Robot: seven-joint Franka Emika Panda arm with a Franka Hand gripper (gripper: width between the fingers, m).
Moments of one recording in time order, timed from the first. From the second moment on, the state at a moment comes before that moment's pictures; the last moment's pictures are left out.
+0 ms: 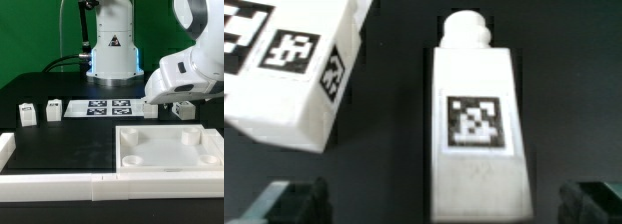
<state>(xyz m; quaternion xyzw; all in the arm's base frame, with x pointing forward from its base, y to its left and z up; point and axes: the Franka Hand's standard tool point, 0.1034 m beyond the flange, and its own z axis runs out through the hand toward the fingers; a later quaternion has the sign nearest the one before) 0.383 0.141 0.024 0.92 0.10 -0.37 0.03</state>
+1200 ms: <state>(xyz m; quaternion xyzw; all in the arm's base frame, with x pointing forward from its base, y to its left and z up) 0.352 0.137 0.009 0.92 0.12 -0.38 0.02</state>
